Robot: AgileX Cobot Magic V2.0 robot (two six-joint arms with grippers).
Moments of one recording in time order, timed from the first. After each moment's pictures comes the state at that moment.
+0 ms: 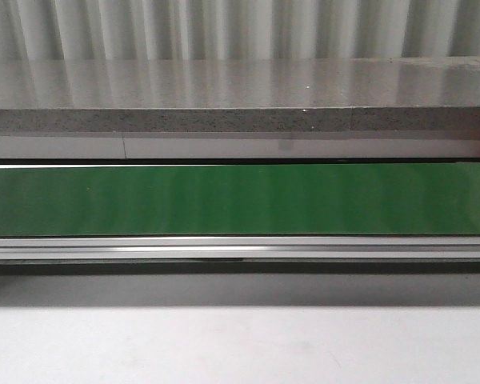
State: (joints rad) left arm -0.20 0.43 -0.46 0.31 0.52 -0.37; right arm -0.22 0.99 -0.90 -0.04 0.65 0.17
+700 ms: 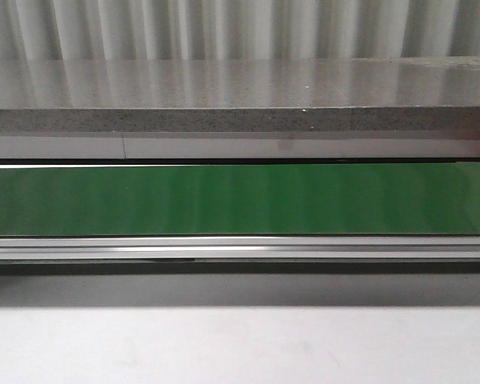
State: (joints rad) left arm -0.20 0.43 -0.46 0.31 0.52 -0.37; right arm -0.04 0.53 -0.61 -0.04 0.62 0.13
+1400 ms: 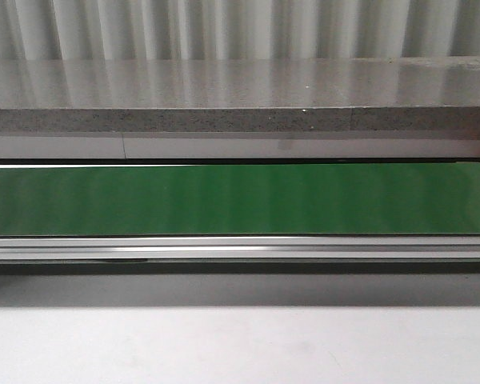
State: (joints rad) left arm -0.20 0.43 -0.46 0.31 0.52 -0.37; right arm -0.04 0.53 -0.61 -0.04 0.65 0.13
